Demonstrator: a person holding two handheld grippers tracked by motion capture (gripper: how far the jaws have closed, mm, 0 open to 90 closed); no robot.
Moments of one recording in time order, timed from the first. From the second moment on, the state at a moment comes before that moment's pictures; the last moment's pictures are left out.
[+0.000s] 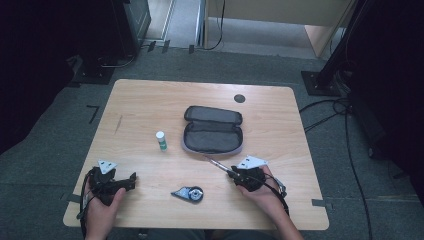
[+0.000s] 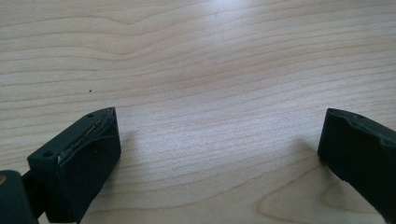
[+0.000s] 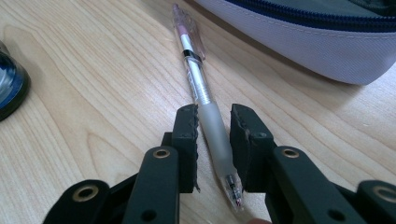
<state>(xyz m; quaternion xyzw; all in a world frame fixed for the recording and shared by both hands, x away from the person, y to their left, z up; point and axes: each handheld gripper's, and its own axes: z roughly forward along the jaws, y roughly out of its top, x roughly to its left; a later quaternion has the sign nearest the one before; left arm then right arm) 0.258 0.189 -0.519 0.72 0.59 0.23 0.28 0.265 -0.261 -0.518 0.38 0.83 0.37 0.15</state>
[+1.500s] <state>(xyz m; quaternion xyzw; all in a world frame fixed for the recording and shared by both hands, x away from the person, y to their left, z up) 0.258 0.189 -0.519 0.72 0.58 0.23 0.28 0.278 -0.247 -0.446 0.28 0.84 0.43 0.18</state>
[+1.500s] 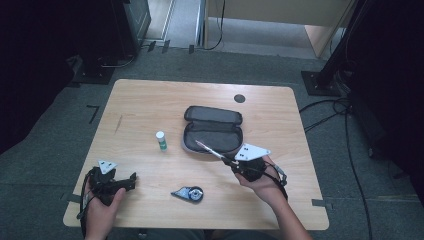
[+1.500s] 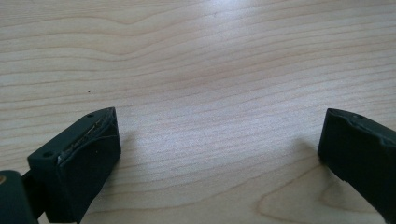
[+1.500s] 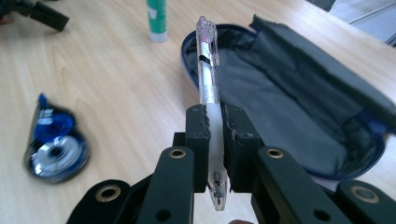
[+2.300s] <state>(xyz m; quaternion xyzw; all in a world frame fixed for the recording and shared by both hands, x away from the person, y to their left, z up) 0.258 0.189 -0.519 0.73 0.58 0.23 0.28 0.371 -0.239 -0.457 0.31 0.85 0.38 0.18</state>
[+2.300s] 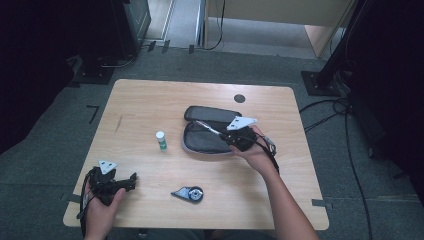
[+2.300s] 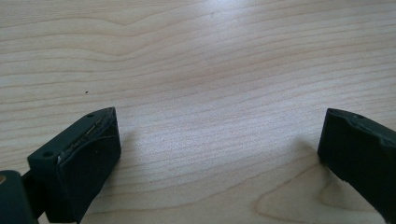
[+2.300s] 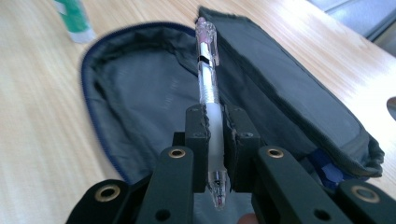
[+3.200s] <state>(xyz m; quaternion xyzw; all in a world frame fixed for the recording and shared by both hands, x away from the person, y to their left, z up) 0.258 0.189 -0.519 0.73 0.58 0.23 0.28 0.378 -0.250 -0.461 0.36 0.83 0.38 0.18</state>
